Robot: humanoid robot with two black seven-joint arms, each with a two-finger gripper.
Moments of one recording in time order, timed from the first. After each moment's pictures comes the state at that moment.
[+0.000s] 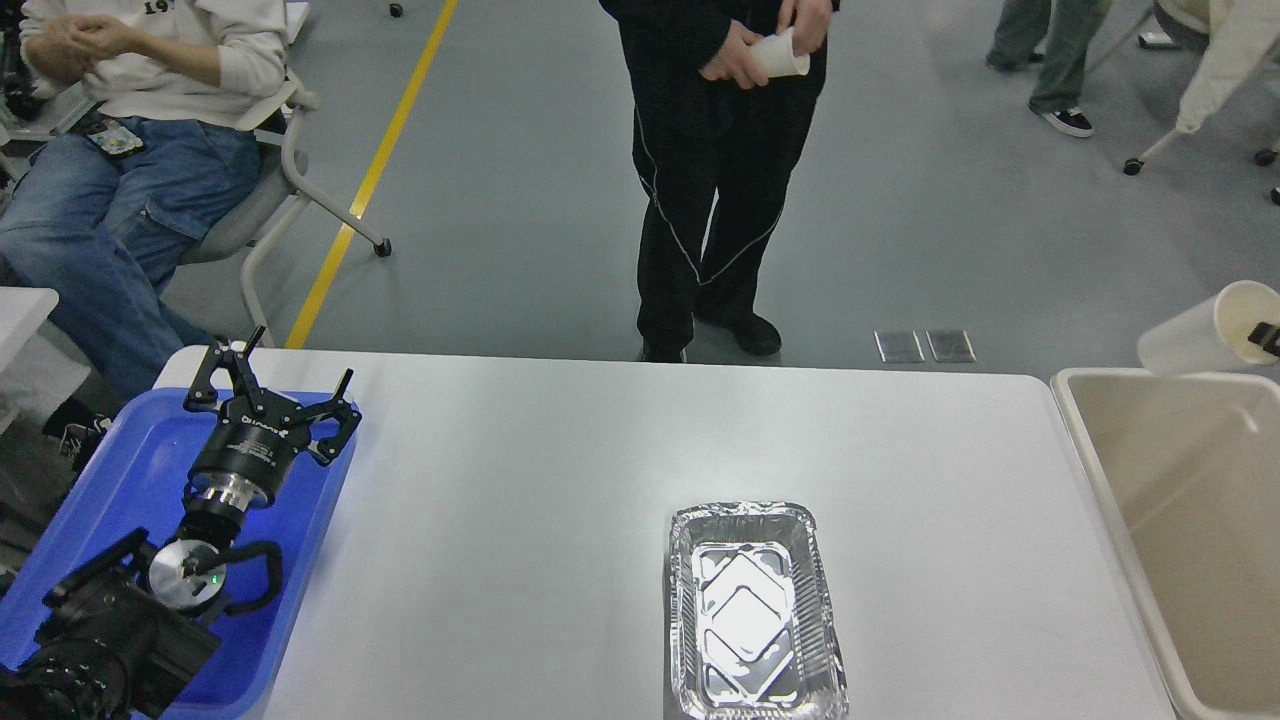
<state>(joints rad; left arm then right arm) -0.56 0.27 -0.94 -0.28 -0.14 -0.79 -0.32 0.93 -0.98 -0.01 0.71 -0.92 -0.04 0.35</state>
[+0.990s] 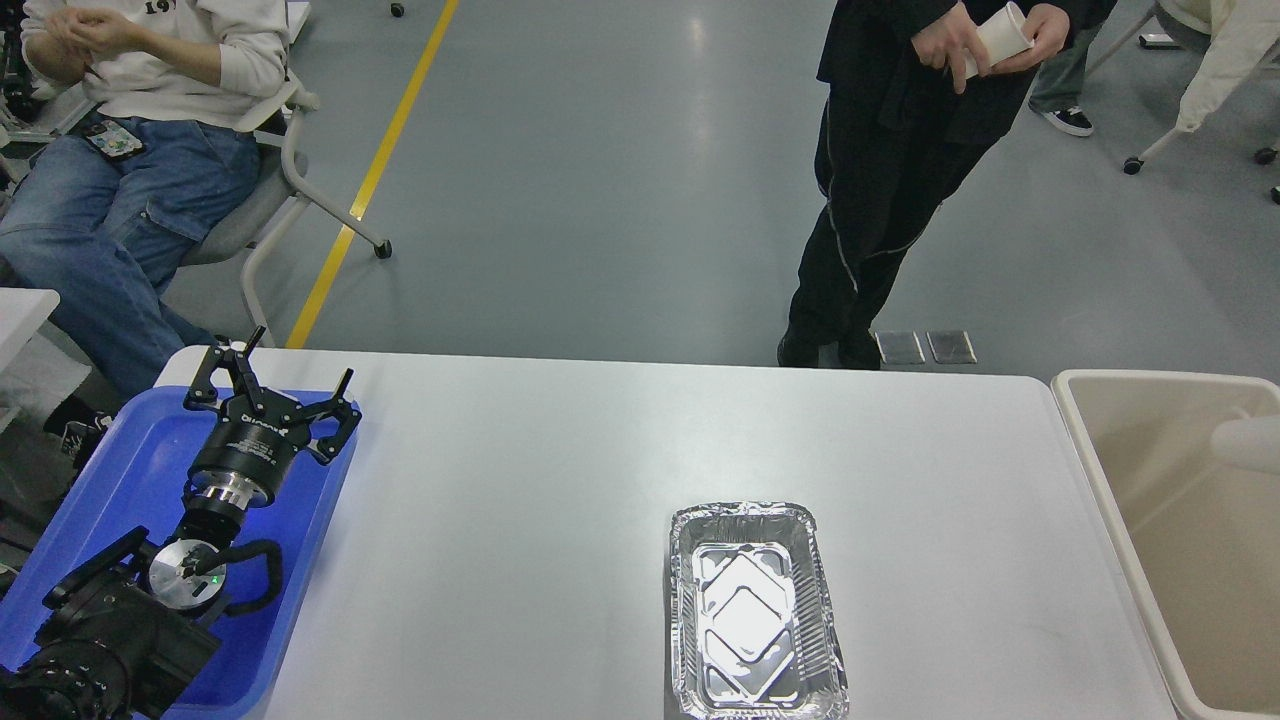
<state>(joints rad) -0.56 0.27 -0.94 -0.28 -0.14 -0.79 -0.32 0.63 -0.56 0.00 0.05 -0.36 -0.06 0.37</state>
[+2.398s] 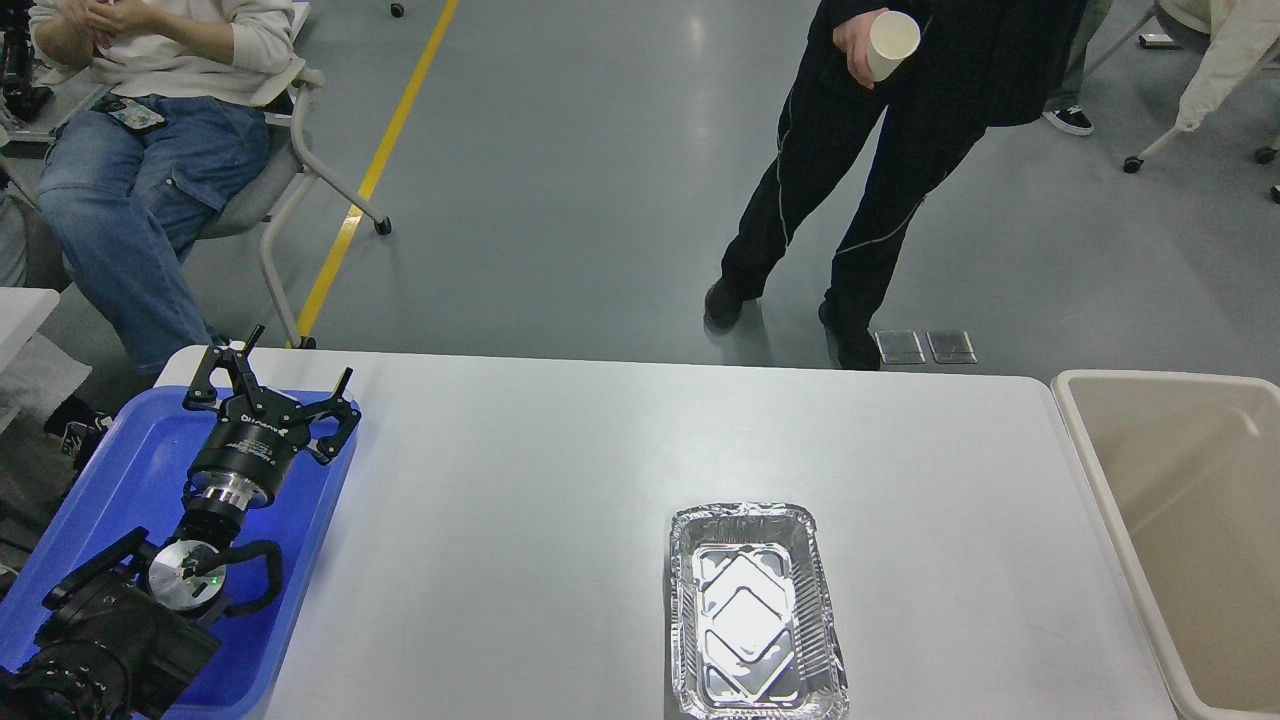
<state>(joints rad) -0.56 0.27 -0.94 -0.28 -0.14 -0.79 -0.32 0.57 -0.47 0.11 0.02 -0.15 -0.08 0.37</state>
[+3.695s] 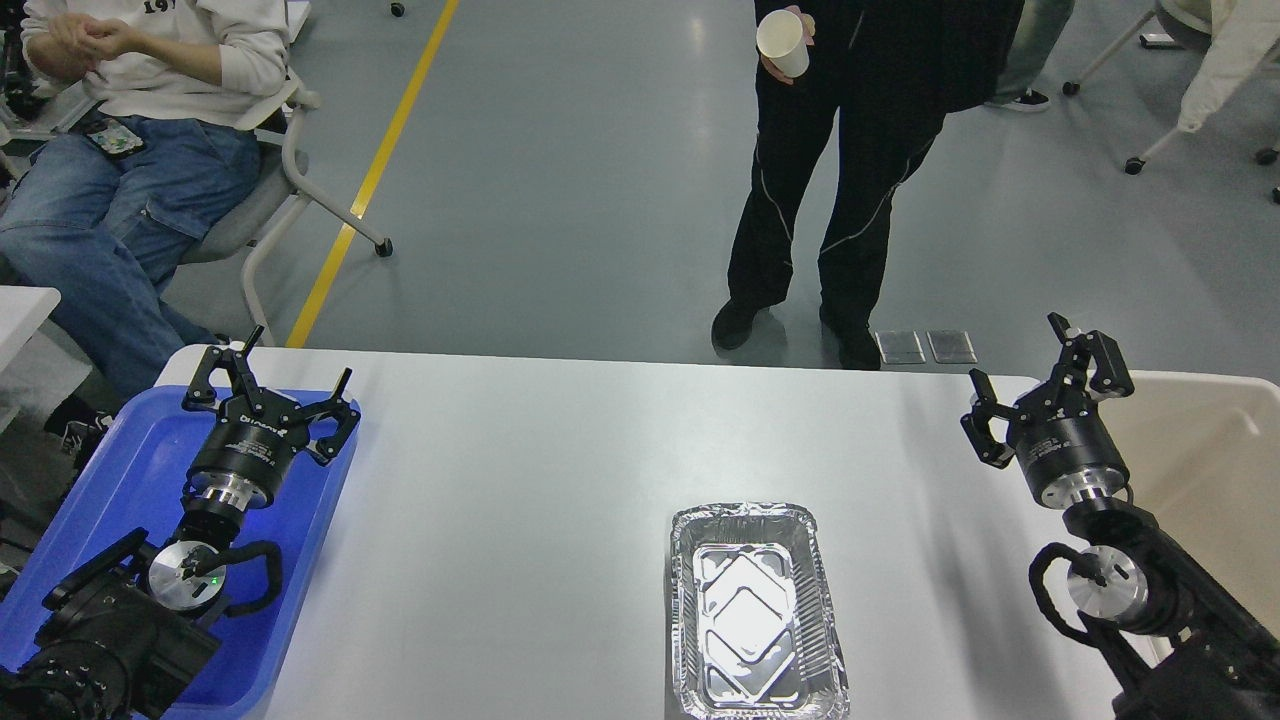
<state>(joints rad) -0.56 0.27 -0.94 -0.27 -0.14 -0.79 -0.32 0.33 -0.26 1.19 0.91 -0.42 0.08 0.39</state>
